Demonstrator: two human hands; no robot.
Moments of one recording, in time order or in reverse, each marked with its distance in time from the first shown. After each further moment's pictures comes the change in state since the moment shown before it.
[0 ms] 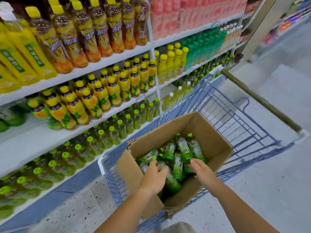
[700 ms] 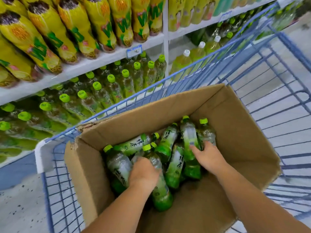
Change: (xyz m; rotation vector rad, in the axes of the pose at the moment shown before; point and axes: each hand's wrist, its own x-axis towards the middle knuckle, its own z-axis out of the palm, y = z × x) left_hand 0.215 -0.062 0.079 0.413 0.233 -0.386; right_hand 0.242 0.052 -0.019 -0.497 0.047 -0.003
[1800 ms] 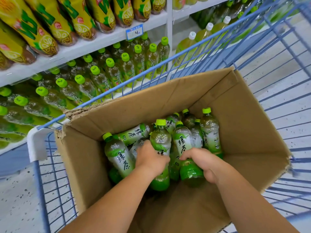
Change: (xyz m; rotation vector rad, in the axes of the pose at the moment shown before) left_hand -0.001 0.009 0.018 -0.336 0.046 0.109; right_hand -0.040 -0.016 0.021 0.516 -0.404 0.356
